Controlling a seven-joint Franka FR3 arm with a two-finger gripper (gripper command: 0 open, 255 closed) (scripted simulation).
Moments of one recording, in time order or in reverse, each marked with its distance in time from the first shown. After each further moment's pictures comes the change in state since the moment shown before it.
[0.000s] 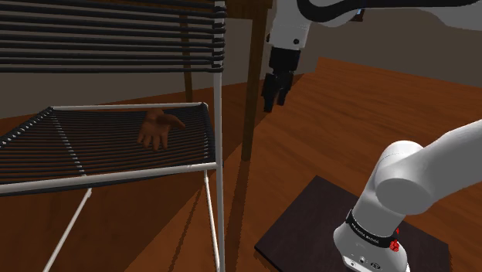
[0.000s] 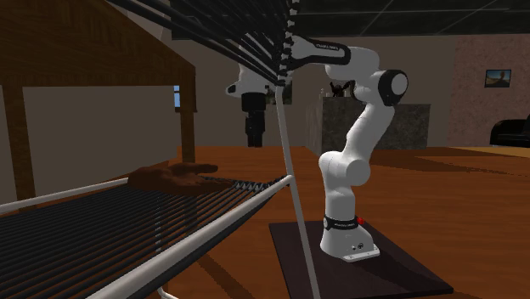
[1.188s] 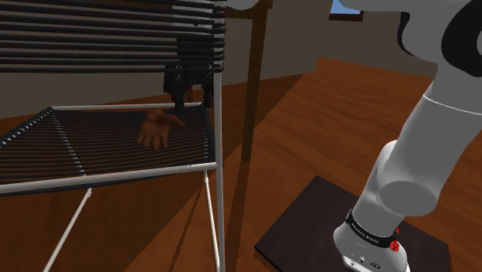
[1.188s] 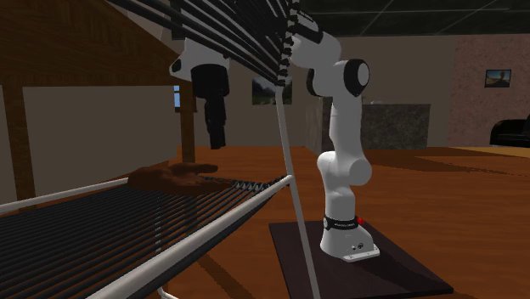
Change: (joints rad) arm 0.091 0.586 0.253 0.593 0.031 -0.023 0.348
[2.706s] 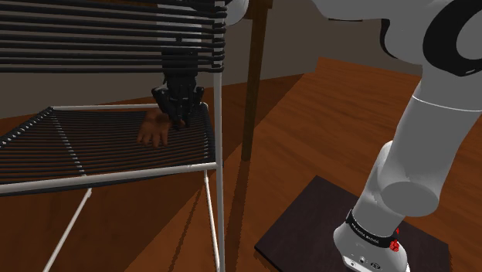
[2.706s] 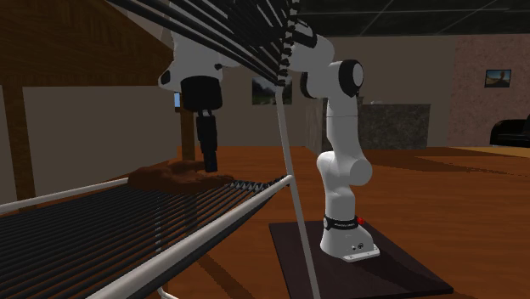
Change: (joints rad) arm 0.026 0.088 0.028 0.020 -0.018 0.065 0.042
